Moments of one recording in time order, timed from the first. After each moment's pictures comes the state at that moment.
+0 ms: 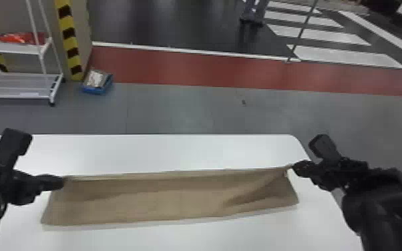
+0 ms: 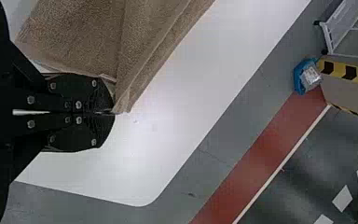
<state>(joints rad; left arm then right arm) -0.24 0.05 0.18 -1.34 -0.56 0.67 -0.87 -0.21 -0.29 -0.41 -1.23 0.76 0.20 0.87</state>
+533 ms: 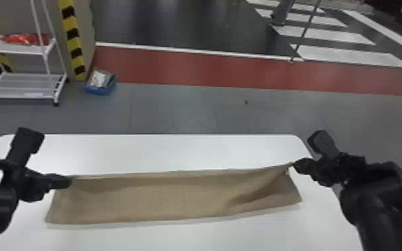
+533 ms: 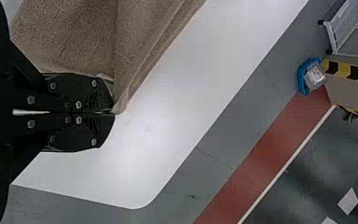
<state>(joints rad) -0.29 0.05 0.16 -1.26 -0.57 0.66 -0.84 -0.27 -0.29 -0.39 -1.16 0.80 0.21 0.86</state>
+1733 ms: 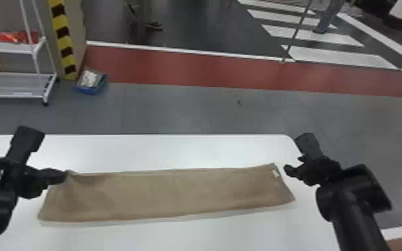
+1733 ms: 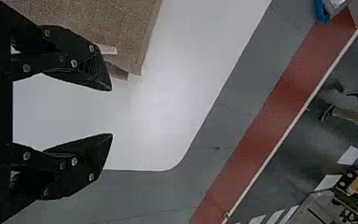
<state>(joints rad) -0.31 0.04 0.13 -1.19 -0.55 0.58 -0.71 -0.35 -0.26 -0.38 -0.99 0.73 0.28 0.52</state>
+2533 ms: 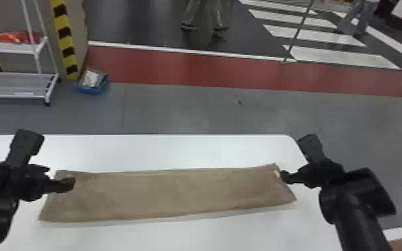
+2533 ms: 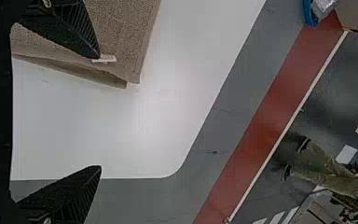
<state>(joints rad) -0.27 0.03 0.13 -1.23 -0.52 0.55 -0.66 -0.33 -0.26 -0.38 -1.01 0.68 0.29 0.54</state>
